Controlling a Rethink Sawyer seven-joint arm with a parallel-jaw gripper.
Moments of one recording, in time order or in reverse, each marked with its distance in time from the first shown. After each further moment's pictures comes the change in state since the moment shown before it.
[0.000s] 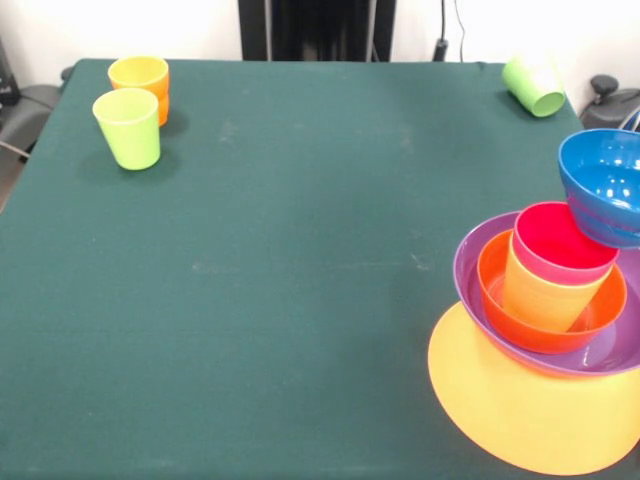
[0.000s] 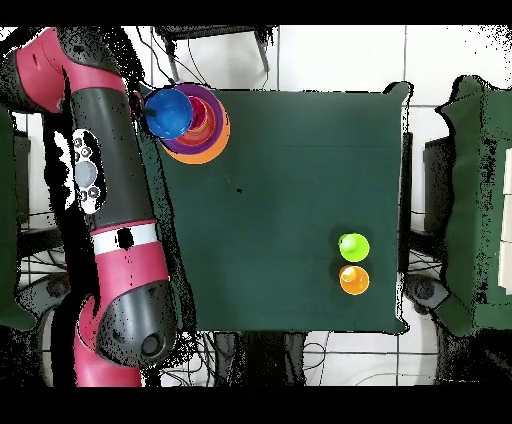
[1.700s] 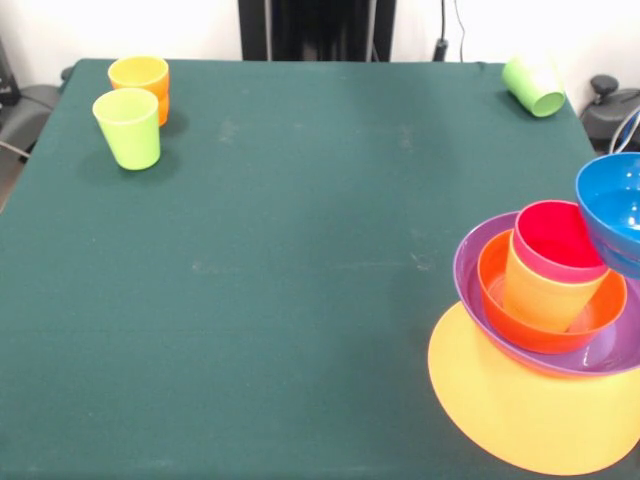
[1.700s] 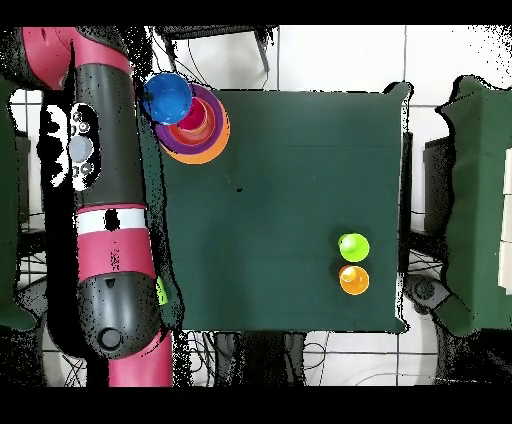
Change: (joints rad) arm -0.126 0.028 -0.538 -0.013 0.588 -0.104 0.000
